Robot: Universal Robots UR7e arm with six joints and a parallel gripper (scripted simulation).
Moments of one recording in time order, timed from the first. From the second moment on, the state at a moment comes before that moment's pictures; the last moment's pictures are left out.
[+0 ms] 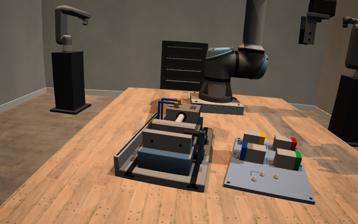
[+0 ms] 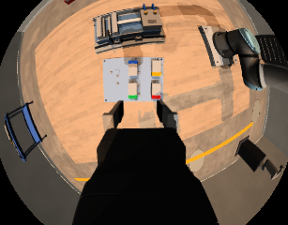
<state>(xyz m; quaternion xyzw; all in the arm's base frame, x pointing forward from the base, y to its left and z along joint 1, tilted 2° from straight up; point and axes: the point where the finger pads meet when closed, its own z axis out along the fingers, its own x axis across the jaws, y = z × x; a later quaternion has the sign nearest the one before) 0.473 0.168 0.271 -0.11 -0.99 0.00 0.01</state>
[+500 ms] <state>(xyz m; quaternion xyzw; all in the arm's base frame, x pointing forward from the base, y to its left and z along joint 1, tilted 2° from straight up) 0.488 0.189 0.271 -0.11 -0.99 0.00 0.01</state>
